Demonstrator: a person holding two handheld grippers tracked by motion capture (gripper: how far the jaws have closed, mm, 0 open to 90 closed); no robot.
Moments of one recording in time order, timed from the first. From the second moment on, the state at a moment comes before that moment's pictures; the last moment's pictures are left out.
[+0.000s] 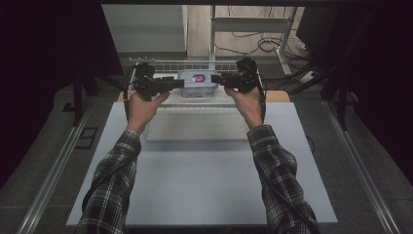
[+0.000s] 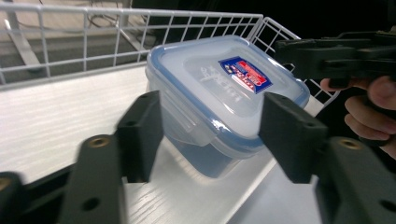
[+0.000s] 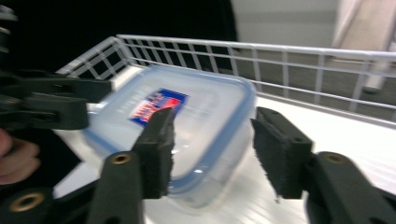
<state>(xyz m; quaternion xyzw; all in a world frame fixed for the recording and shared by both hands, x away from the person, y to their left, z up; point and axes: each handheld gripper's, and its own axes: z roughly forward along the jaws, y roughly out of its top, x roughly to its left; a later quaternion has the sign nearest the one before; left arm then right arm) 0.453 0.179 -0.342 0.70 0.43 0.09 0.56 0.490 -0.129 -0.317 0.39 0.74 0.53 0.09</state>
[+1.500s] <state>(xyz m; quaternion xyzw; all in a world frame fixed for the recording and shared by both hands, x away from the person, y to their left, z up) 0.370 0.161 -0.369 0.75 0.34 0.16 0.55 0.417 -0.133 -0.353 0.29 0.80 0.50 0.15</state>
